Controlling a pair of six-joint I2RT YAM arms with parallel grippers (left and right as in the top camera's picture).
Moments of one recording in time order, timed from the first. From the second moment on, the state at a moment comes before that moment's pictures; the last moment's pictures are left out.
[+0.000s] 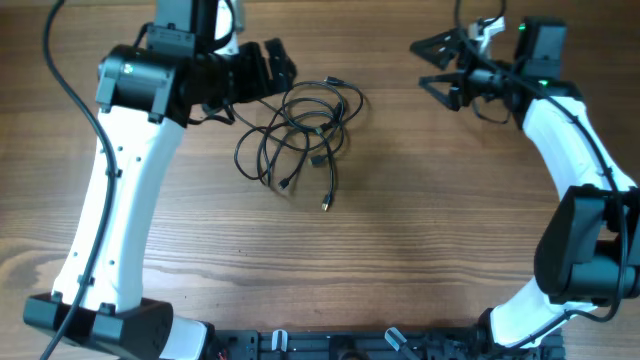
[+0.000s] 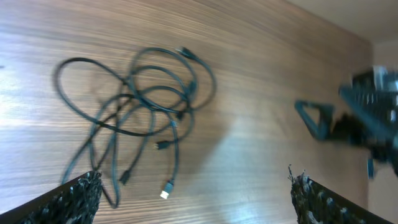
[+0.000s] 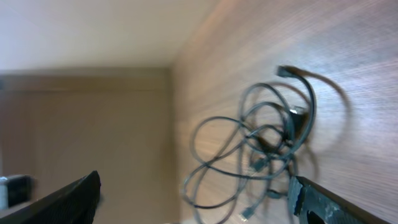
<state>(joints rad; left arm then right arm) -0.23 1.64 1.87 -1.18 0.26 -0.49 -0.06 1.84 1.33 -0.27 -1.00 0.76</state>
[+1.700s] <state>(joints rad) -0.31 1.94 1.65 -1.18 0.07 -0.53 0.12 1.84 1.53 -0.85 -0.46 0.31</state>
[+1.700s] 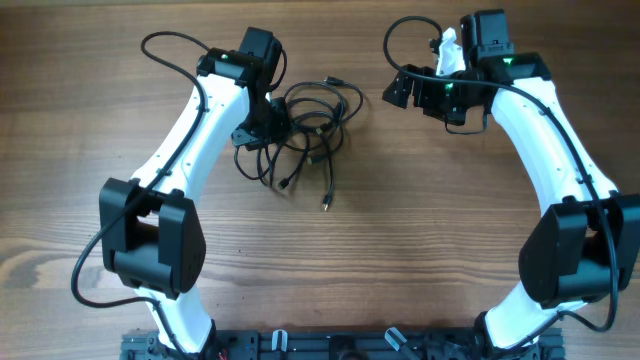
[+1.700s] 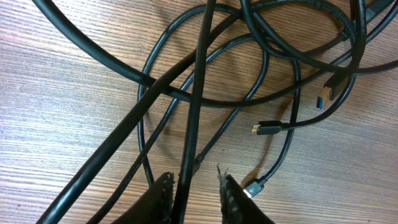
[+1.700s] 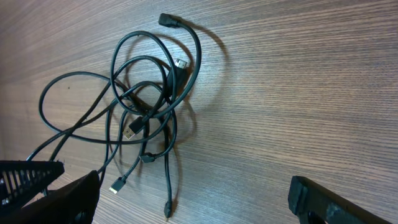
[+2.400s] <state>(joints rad) -0.33 1.97 1.75 -1.11 0.13 -0.53 0.12 1.84 1.53 -0.85 -0.46 0.31</state>
